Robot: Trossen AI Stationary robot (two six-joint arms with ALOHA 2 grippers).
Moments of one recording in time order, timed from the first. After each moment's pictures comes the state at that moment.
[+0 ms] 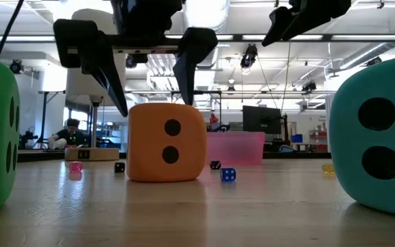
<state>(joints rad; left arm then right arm) -0.24 1.89 1.43 -0.83 0.00 0.84 -0.23 1.12 1.14 -0.77 -0.09 -0.47</state>
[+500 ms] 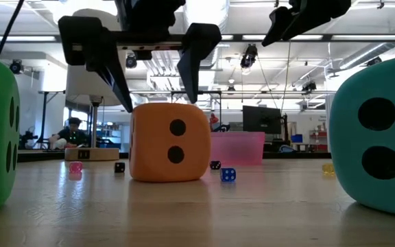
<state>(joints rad) -0.24 1.89 1.45 -0.83 0.01 0.86 -0.23 1.12 1.14 -0.77 -0.08 -0.47</state>
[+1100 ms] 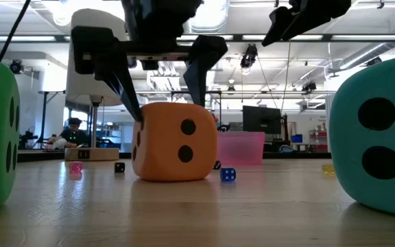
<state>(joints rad) -0.21 1.93 1.45 -0.79 0.06 0.86 -0.23 1.12 1.14 -0.77 -0.08 -0.47</state>
